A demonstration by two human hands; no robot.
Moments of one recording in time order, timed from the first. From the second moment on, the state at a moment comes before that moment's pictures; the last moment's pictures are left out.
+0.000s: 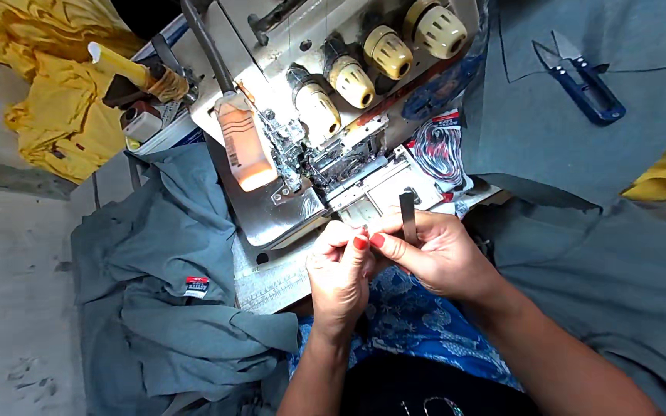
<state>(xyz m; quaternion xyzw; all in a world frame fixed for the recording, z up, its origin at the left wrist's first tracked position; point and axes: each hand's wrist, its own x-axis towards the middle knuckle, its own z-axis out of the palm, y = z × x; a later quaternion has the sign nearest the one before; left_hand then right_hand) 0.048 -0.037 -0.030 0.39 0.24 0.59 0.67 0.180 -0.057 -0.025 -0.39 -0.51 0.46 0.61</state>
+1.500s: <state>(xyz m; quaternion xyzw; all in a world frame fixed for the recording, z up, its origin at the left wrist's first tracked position) 0.032 -0.040 -0.021 0.26 0.23 0.59 0.73 0.178 -0.074 -0.032 -0.37 -0.66 0.07 0.65</state>
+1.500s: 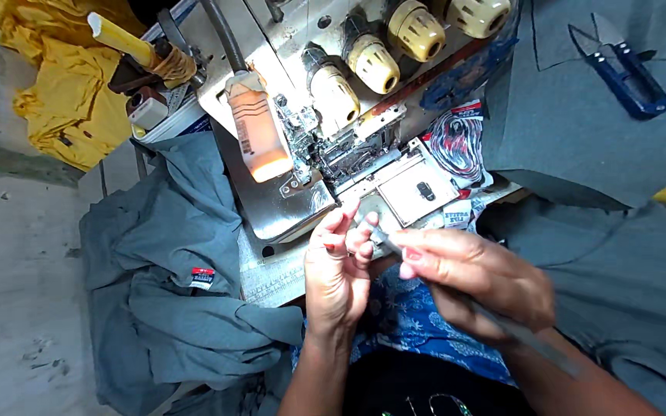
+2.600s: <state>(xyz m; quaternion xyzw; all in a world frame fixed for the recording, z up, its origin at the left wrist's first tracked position) -0.006 -0.005 -0.045 0.72 0.40 0.57 0.05 0.171 0.021 -0.054 -0.33 -0.59 0.16 0.72</state>
